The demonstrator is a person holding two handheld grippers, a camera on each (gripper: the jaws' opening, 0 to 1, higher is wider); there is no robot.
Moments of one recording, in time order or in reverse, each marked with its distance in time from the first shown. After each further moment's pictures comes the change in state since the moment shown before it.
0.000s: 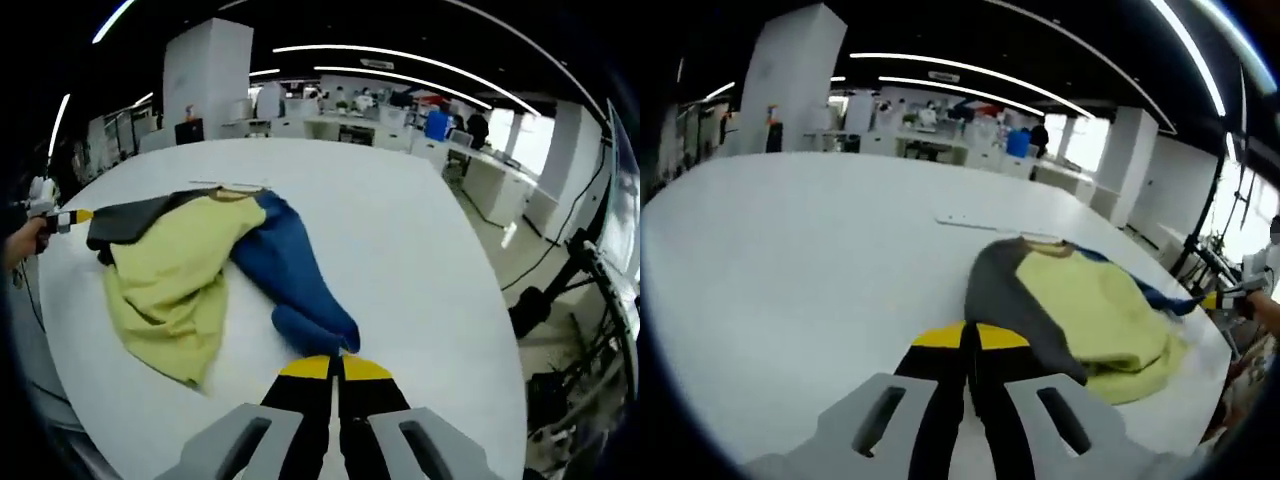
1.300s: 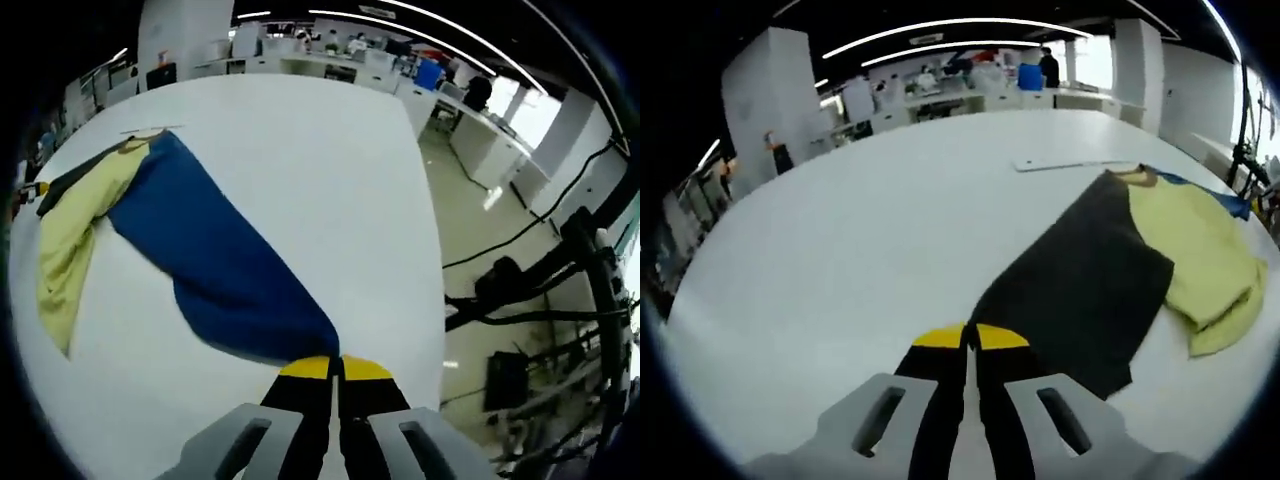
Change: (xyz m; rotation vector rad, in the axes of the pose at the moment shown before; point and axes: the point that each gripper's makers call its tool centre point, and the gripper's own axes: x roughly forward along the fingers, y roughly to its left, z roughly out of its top) left arm 0.049 0.118 -0.008 0.258 0.214 0.167; right arm 0.067 -0.148 -0.022 -0.056 0.281 -0.158
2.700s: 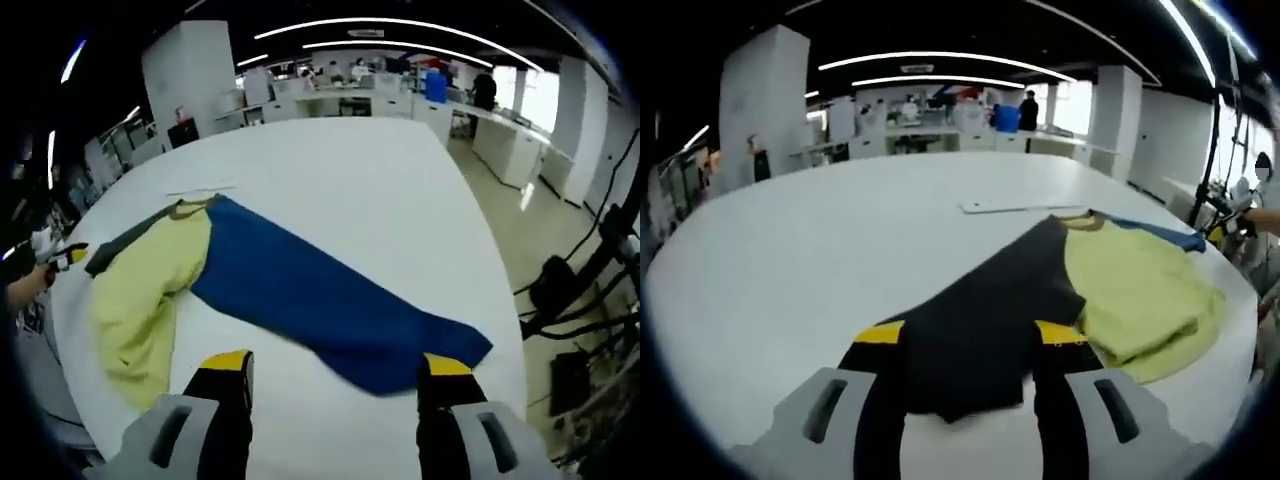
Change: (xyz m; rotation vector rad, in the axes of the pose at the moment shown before) left arm -0.042 -0.066 0.021 -0.078 -0.186 -0.189; right arm -0.045 0.104 0.048 0.119 -0.168 0.277
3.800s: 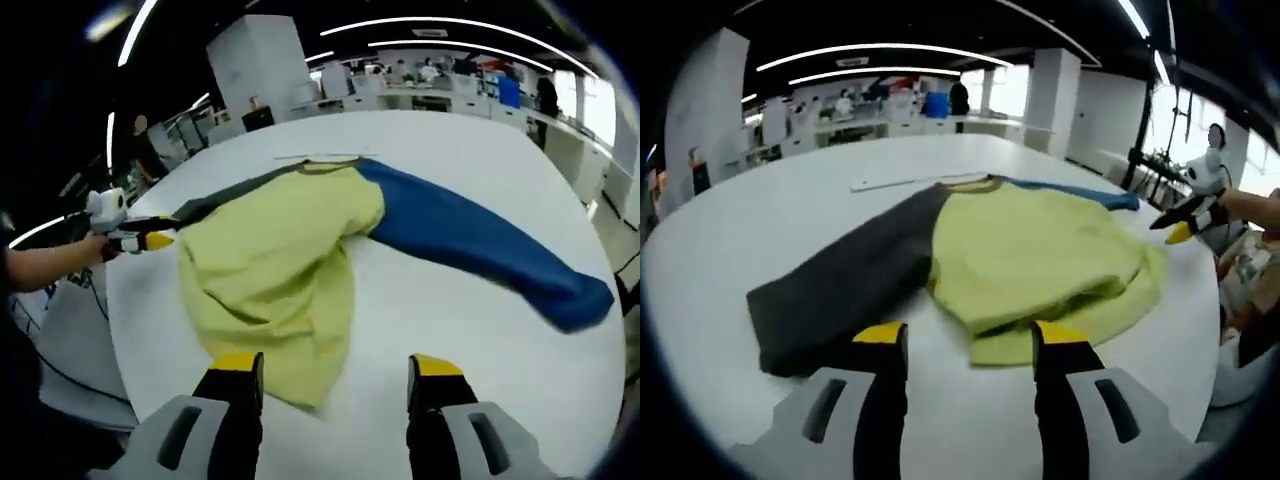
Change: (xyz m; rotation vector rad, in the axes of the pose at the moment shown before) left arm 0.008 -0.117 -0.051 0.106 0.092 -0.232; right arm 0.004 0.156 -0.063 -0.118 0.007 0.240
